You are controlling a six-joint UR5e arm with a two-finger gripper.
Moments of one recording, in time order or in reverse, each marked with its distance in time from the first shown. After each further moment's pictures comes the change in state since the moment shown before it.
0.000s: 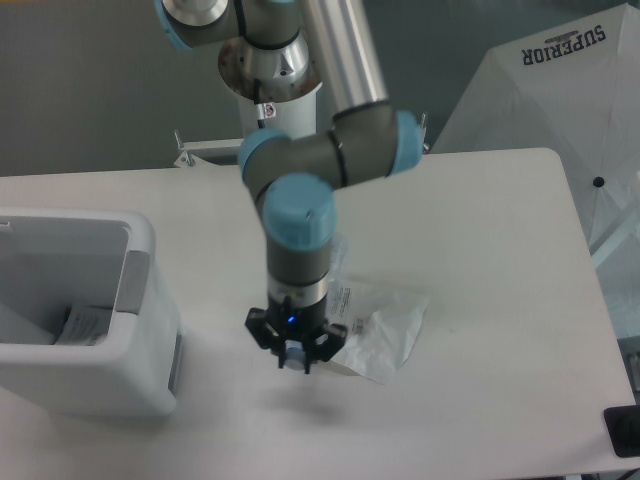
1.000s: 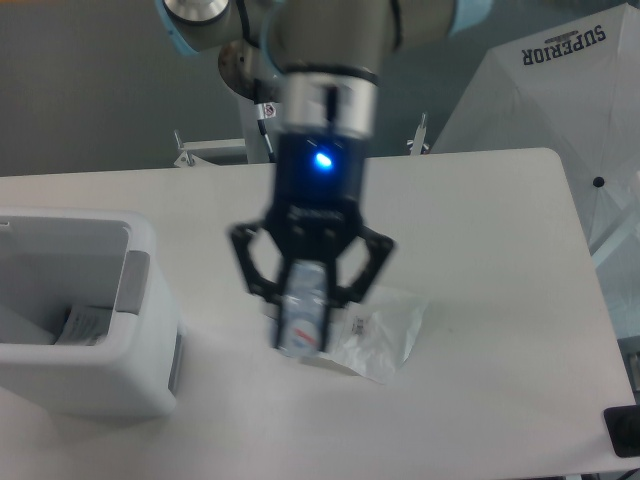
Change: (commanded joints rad) arm -0.112 0.117 0.229 0.183 -0.195 -0.384
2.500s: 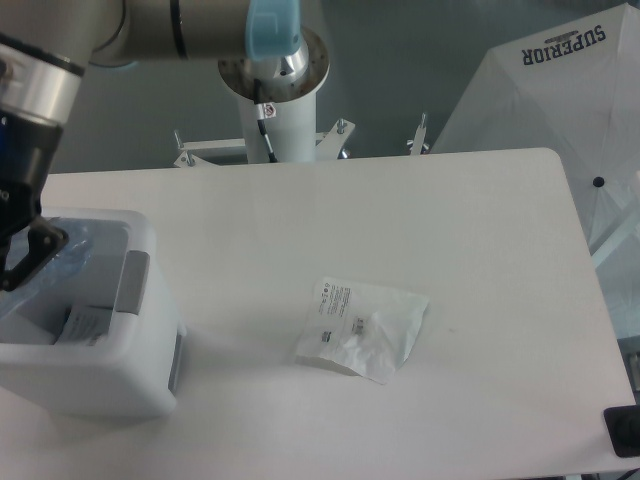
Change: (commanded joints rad) arm -0.293 -0.080 -0.032 0.002 0.008 -0.114
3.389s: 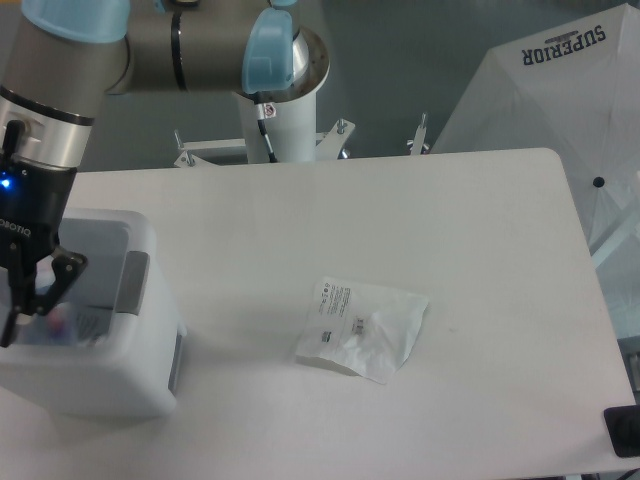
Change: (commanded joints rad) arm 0.002 0.024 -0.095 -0.002 0.002 0.002
